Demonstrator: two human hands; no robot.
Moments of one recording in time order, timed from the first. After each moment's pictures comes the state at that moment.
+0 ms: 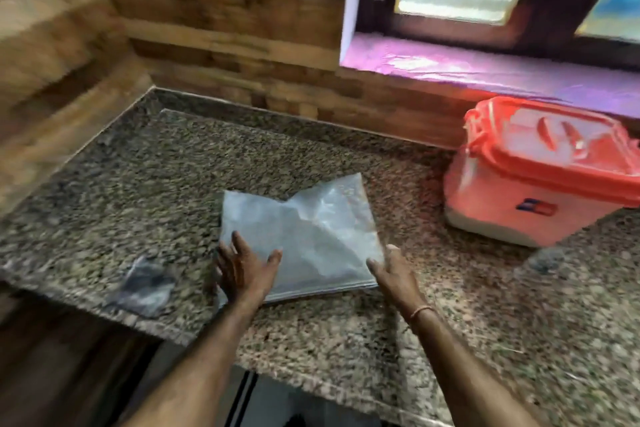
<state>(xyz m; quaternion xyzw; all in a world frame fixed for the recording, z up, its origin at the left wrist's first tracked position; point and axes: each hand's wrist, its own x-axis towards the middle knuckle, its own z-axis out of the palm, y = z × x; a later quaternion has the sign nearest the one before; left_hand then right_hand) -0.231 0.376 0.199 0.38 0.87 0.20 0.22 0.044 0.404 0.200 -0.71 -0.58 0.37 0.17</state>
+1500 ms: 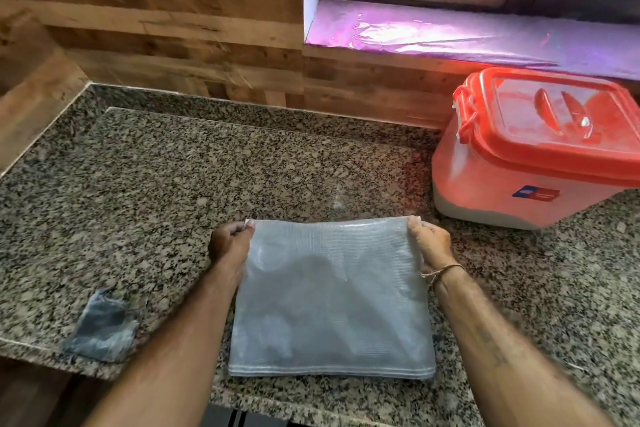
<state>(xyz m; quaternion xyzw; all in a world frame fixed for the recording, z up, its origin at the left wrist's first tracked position) -0.237 0.478 0.181 0.22 0.80 0.40 0.39 0.129 0.506 0.152 -0.74 -0.26 0.48 0.40</state>
